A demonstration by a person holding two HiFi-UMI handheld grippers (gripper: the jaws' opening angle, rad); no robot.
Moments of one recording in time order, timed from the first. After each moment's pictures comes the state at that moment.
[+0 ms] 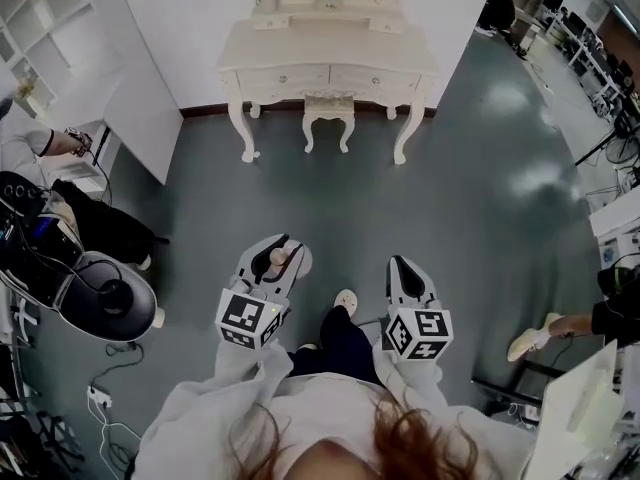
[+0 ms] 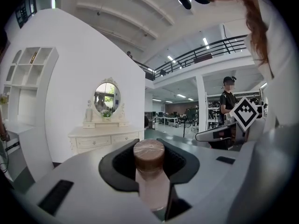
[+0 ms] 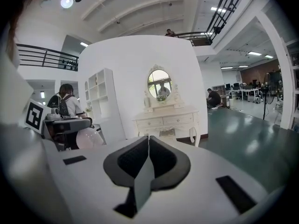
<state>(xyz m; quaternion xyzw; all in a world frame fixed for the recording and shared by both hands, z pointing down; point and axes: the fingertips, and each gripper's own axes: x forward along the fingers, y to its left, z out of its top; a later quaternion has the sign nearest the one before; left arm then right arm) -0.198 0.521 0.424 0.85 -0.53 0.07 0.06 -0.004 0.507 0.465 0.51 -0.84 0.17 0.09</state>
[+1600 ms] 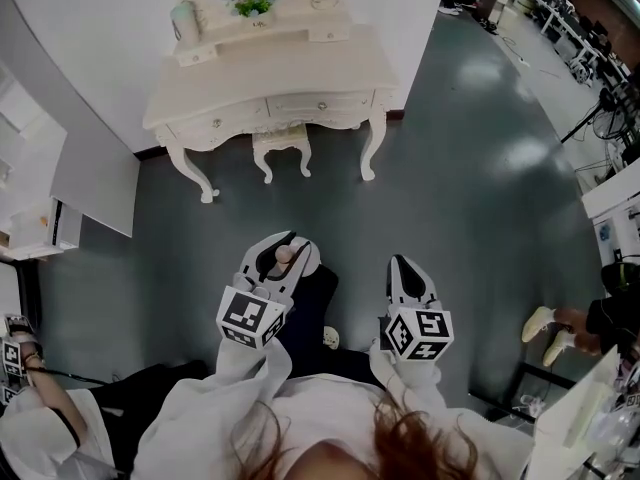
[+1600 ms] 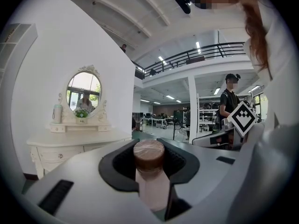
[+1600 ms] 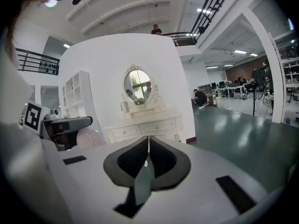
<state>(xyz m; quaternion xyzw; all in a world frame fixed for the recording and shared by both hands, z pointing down) -0.078 0.289 0.430 0.89 -0.45 0.06 0.05 0.104 0.305 0.484 0.58 -0.79 0.20 0.06</state>
